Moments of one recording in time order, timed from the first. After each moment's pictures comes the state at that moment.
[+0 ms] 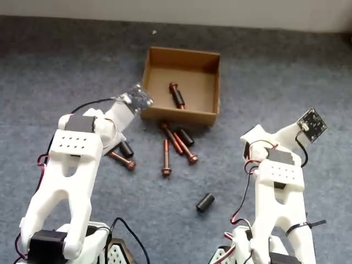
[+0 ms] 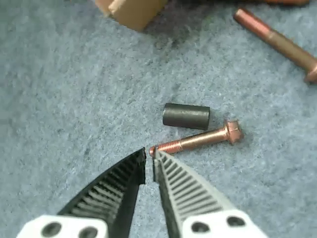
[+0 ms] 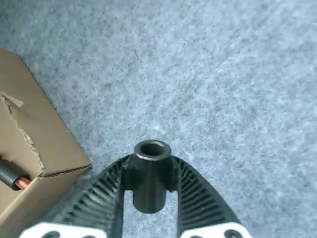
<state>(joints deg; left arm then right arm) -1.6 -22.3 36.5 65.4 -41.8 3.3 -31.3 55.3 38.4 -39.6</state>
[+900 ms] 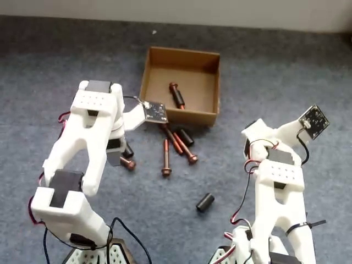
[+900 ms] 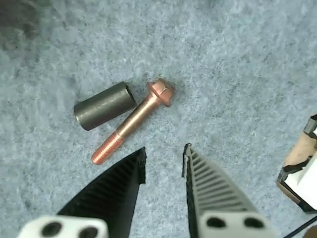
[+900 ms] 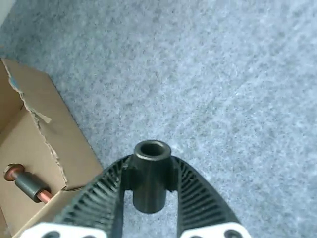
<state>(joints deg) -0.3 10.8 8.8 92.7 -66.9 3.3 -31.3 55.3 32.7 -39.6</state>
